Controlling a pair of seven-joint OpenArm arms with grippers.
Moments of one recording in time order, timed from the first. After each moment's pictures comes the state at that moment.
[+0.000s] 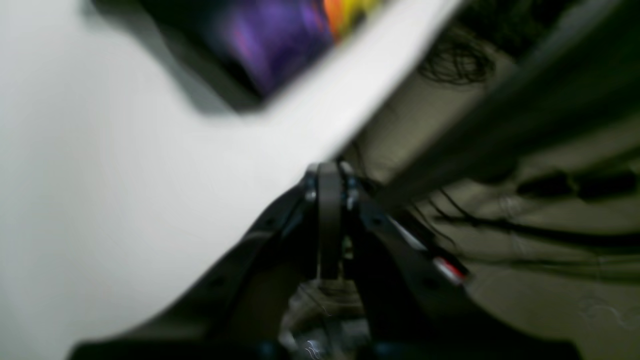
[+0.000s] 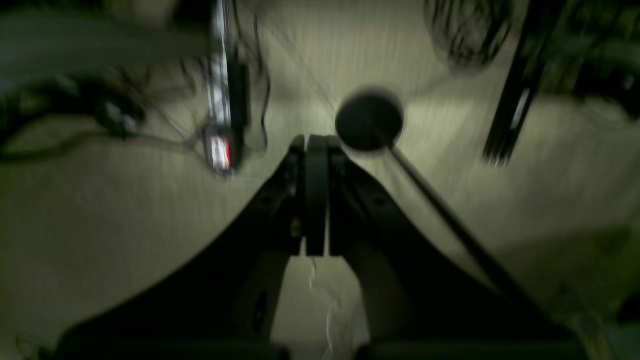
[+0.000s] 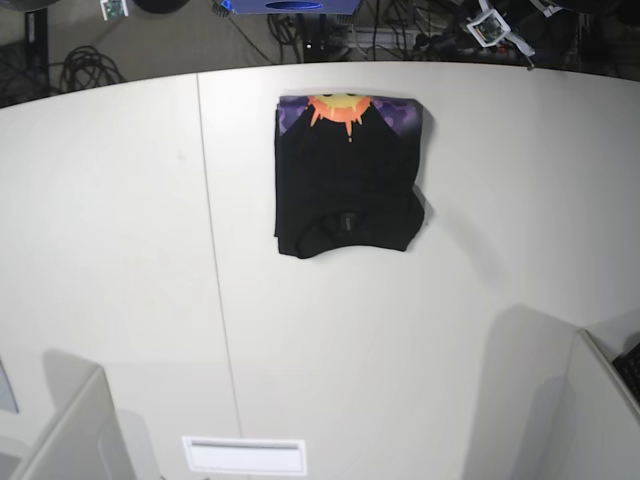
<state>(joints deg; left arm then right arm) 59.5 -26.2 -12.0 106.2 5.3 -39.7 -10.3 -68.1 10.8 13.7 111.4 10.2 8.4 -32.9</state>
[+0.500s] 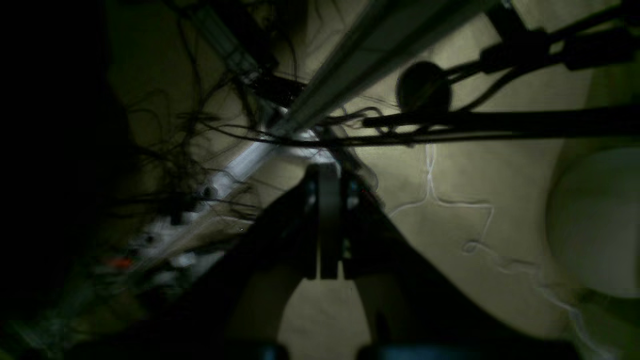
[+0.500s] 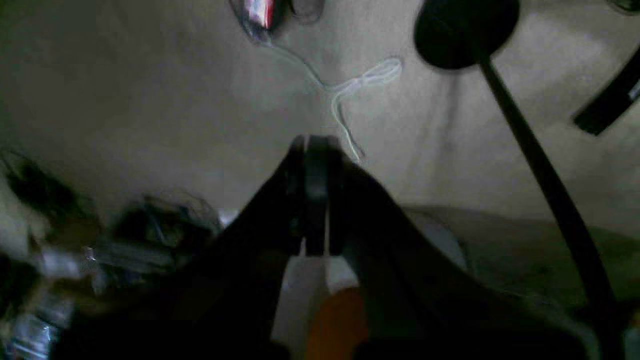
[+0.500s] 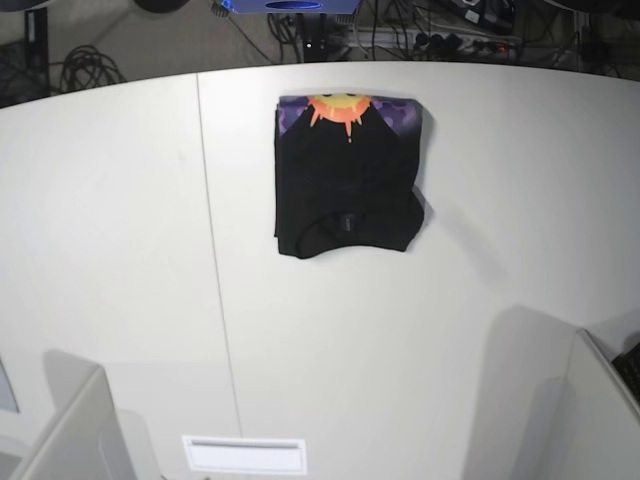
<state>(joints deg) 53.7 -25.7 0.9 79.1 5.0 -39.1 -10.9 -51.4 21.9 -13.4 79.7 10.2 8.5 -33.3</state>
